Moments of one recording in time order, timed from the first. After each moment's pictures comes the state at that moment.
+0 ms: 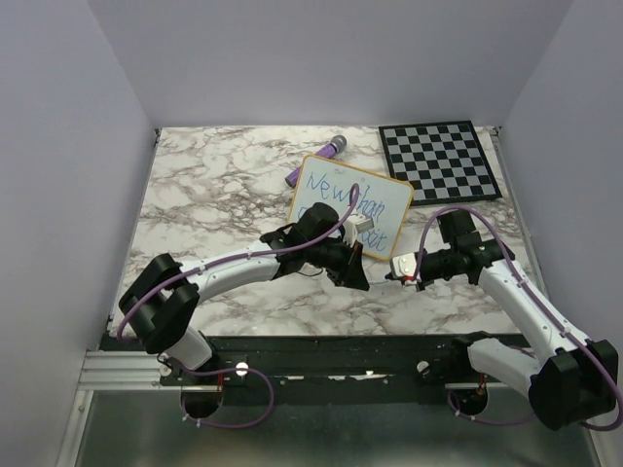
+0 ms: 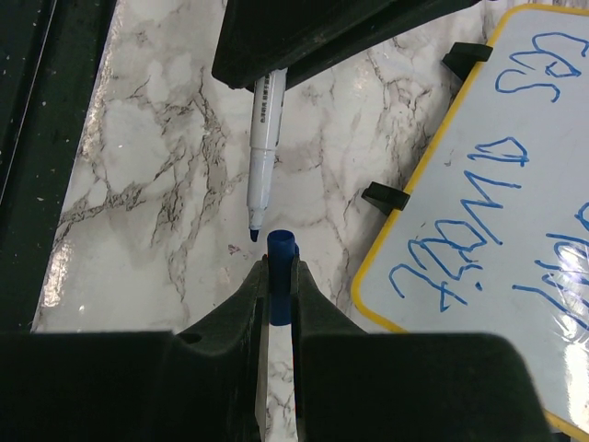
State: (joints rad) left arm -0.89 1.54 0.97 -0.05 0.68 -0.45; right arm 0.27 1.05 0.74 -0.83 -0.86 -1.52
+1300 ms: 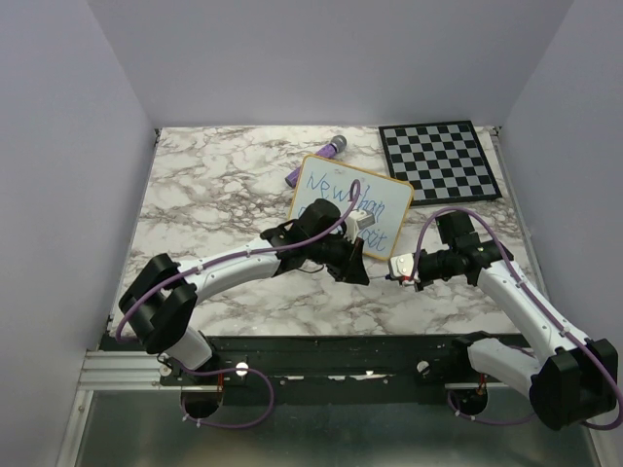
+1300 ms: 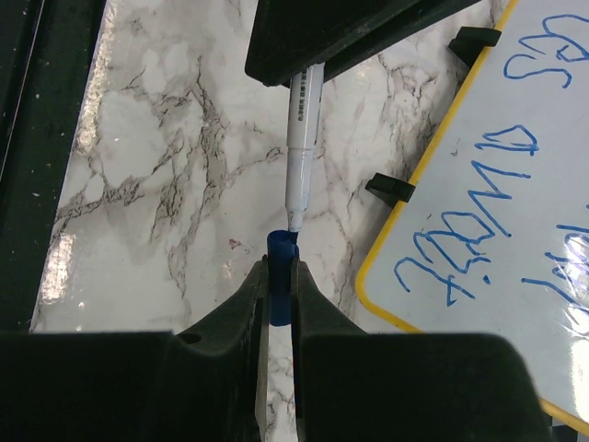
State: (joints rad) left arm -0.88 1.54 1.02 -0.10 0.61 -0.41; right arm 0.28 1.05 0.73 -0.81 -0.83 -1.49
